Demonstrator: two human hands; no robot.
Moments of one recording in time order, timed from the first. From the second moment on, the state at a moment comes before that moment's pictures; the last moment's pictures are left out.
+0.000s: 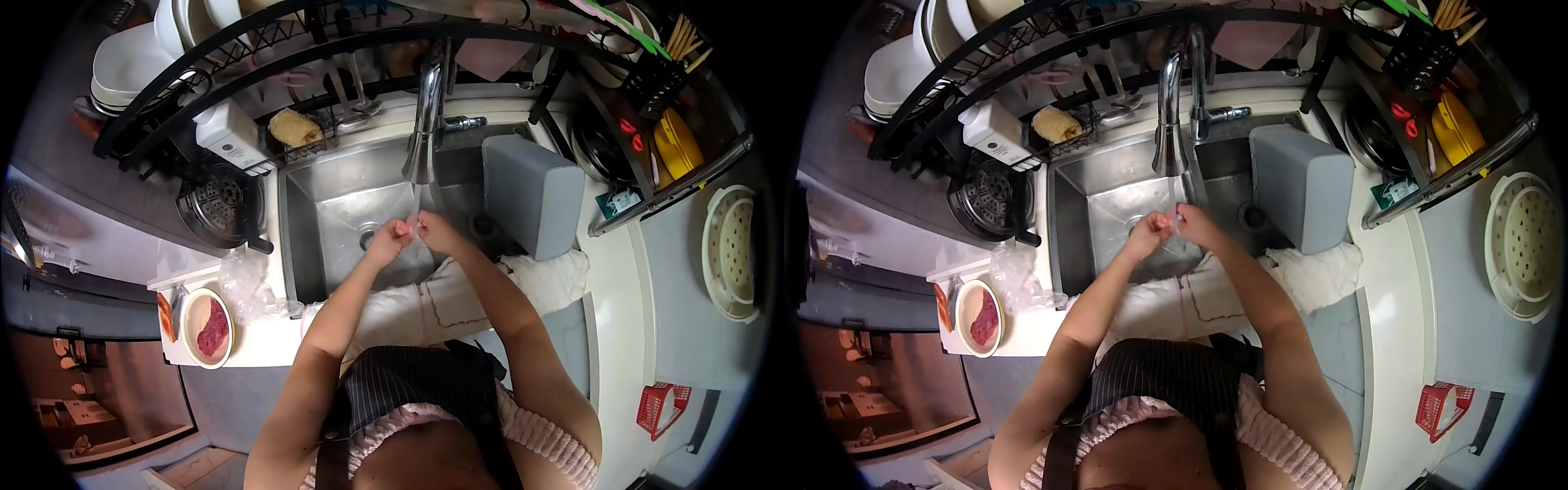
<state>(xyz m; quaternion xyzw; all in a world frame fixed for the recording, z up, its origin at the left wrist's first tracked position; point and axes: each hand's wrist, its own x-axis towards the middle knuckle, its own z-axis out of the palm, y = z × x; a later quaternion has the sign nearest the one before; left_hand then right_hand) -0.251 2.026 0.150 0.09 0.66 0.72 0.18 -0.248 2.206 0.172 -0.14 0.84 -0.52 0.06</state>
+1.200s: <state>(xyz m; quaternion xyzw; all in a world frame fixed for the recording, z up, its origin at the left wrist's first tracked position) -0.256 2.038 0.250 -0.09 0.54 0.83 0.13 -0.234 2.167 0.114 0.17 0.71 -0.67 0.11</state>
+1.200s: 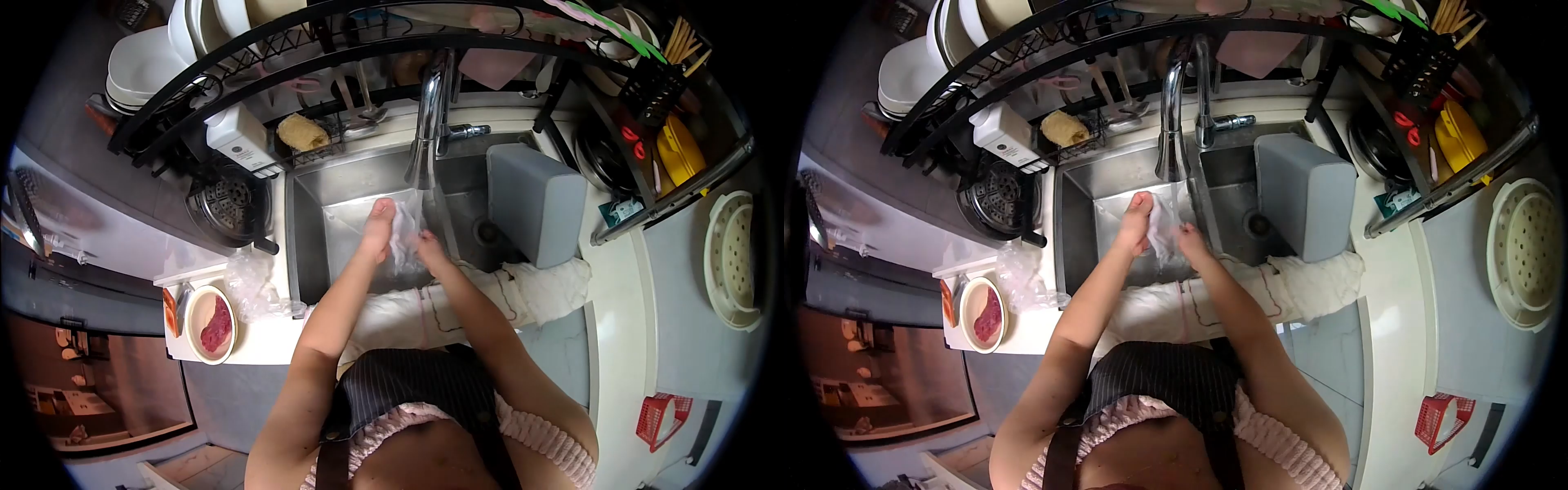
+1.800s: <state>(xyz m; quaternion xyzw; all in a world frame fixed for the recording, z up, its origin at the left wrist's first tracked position) -0.266 2.067 0.115 -0.25 0.24 0.86 0.36 -0.229 2.128 0.182 0.10 0.82 -0.55 -0.11</state>
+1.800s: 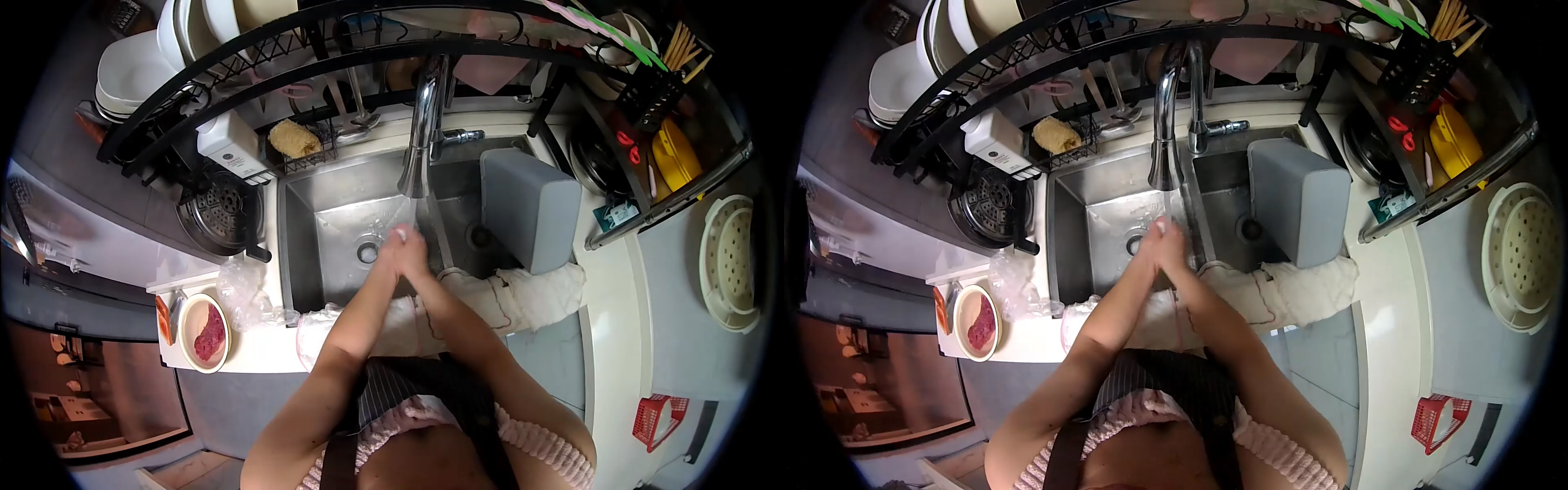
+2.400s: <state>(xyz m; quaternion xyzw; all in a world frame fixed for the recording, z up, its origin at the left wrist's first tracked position) -0.253 2.045 0.195 -0.25 0.48 0.76 0.36 -0.256 2.135 0.167 0.17 0.89 -0.42 -0.07</state>
